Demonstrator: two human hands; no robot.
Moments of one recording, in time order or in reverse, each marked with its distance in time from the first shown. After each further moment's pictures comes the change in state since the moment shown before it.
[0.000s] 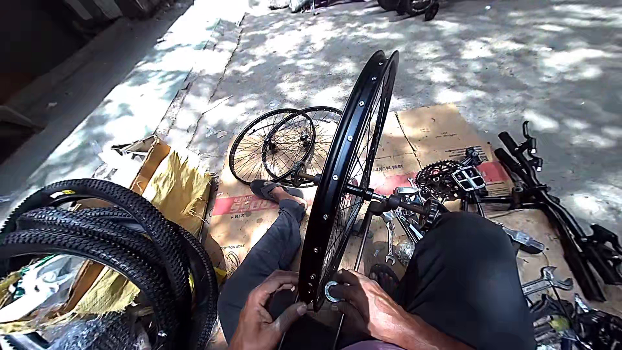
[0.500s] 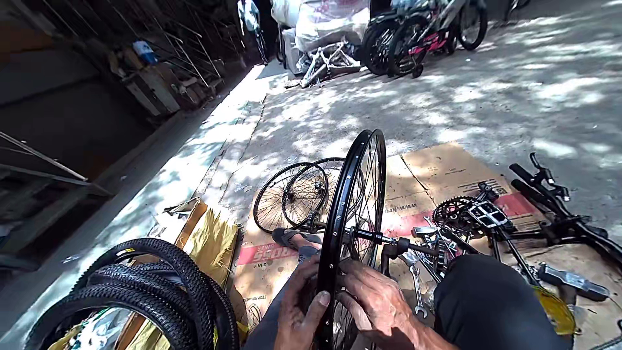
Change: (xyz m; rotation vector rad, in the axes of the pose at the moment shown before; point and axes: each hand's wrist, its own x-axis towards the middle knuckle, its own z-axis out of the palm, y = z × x) left_hand 0.092 0.058 0.029 -0.141 0.157 0.262; right_hand 0.071 -0.049 -0.074 -0.277 0.674 -0.316
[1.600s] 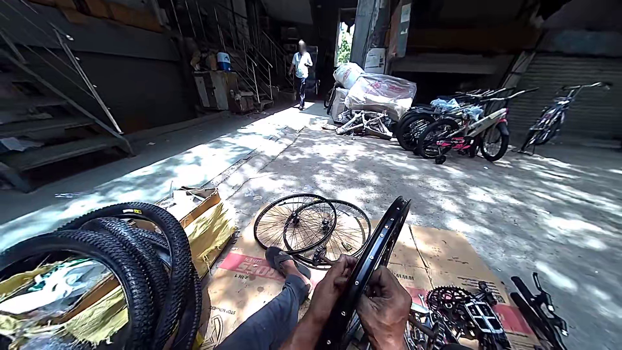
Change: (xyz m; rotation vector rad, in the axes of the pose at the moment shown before) left_hand 0.079 -0.009 0.044 -0.753 0.088 -0.291; right_hand 0.075 0.012 0.002 0.028 0.436 0.167
